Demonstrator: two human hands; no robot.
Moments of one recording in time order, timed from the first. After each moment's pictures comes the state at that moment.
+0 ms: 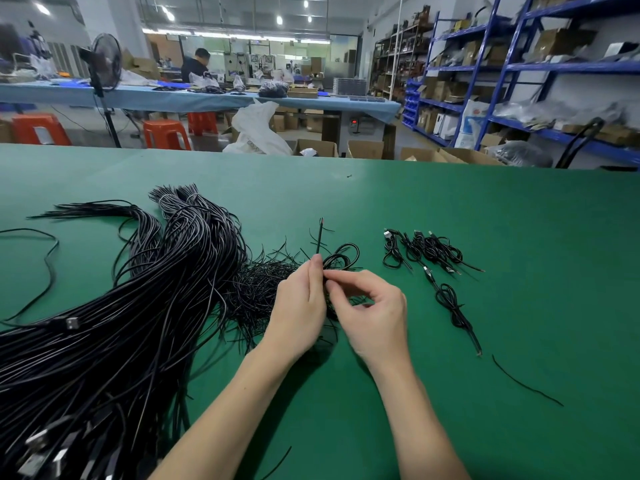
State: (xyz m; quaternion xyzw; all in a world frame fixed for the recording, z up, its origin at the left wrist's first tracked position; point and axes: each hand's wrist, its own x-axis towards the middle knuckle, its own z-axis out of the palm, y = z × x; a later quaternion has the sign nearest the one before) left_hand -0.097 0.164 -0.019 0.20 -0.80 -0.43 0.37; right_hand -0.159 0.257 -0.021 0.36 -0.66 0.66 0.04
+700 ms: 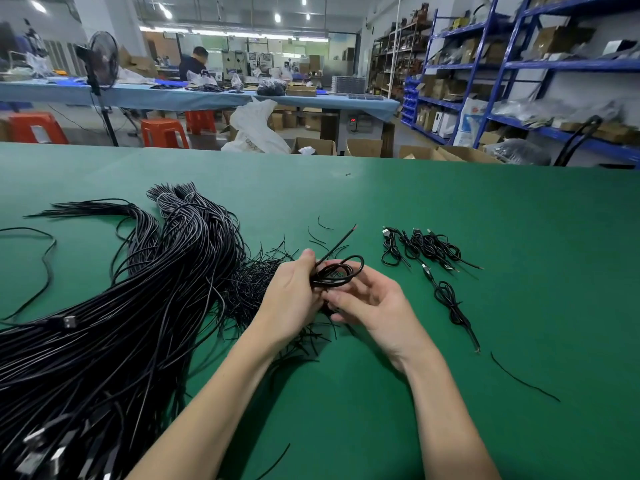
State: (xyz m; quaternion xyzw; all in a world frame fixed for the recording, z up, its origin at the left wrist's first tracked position) left_hand -0.092 0.156 -0.005 0.17 -0.73 -0.59 0.29; right_hand -0.176 0.276 -0.013 0.34 -0.55 0.70 -0.31
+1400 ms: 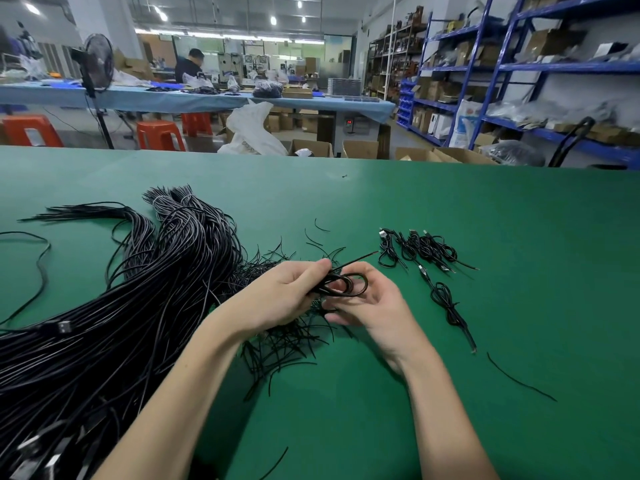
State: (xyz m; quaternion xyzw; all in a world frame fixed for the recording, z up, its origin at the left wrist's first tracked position) left_hand -0.072 0.133 0.018 0.07 -0.84 -0.53 0.10; right_hand -0.177 0.275 -0.012 0.28 -0.54 0.72 -0.33
